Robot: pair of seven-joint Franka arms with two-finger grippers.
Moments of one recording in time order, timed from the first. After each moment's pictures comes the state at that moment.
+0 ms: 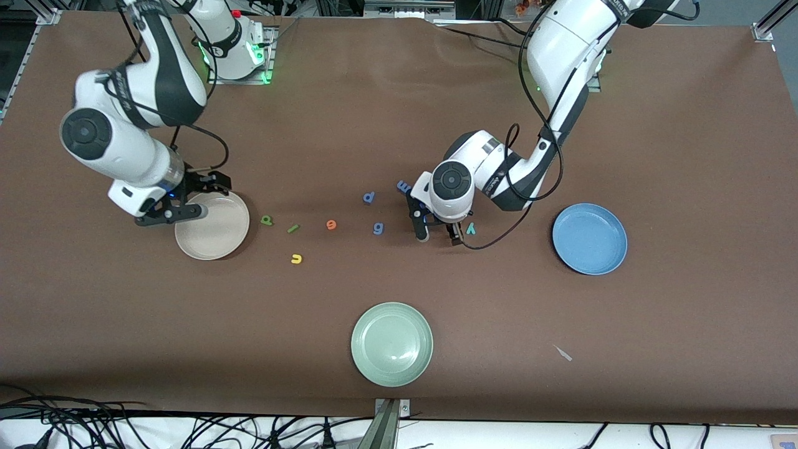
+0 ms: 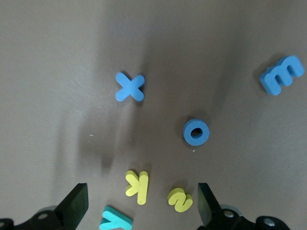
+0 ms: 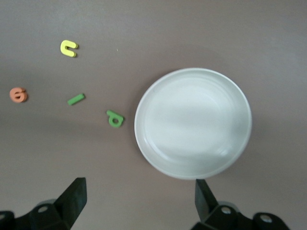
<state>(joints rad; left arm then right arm) -0.46 0.73 -0.20 -1.59 0.14 2.14 0.60 0.04 0.19 0.15 -2.02 -0.02 2.10 0.01</state>
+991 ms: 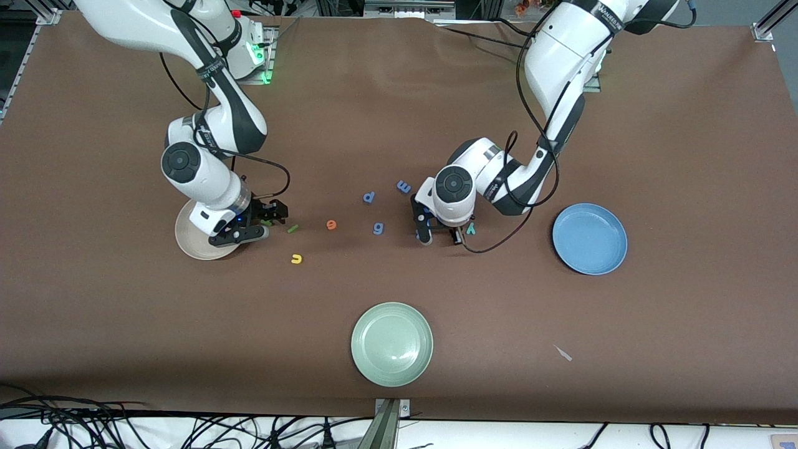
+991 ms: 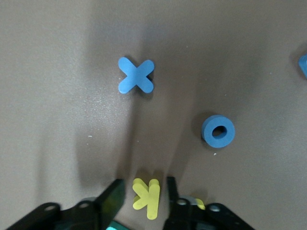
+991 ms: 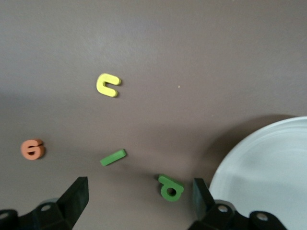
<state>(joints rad) -0.46 0.76 -0.19 -1.61 0.19 2.22 0.60 0.07 0.40 0.24 -2.12 -0.02 2.54 0.13</state>
